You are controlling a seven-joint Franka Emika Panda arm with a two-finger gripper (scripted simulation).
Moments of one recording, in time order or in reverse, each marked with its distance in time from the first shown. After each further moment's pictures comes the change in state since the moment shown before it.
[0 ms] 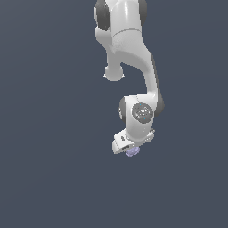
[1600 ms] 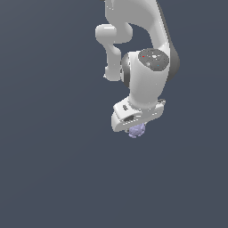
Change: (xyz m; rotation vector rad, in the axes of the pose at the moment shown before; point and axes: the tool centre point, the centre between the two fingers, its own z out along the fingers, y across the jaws) arm -0.024 -0.008 -0.157 -0.001 0.000 0.000
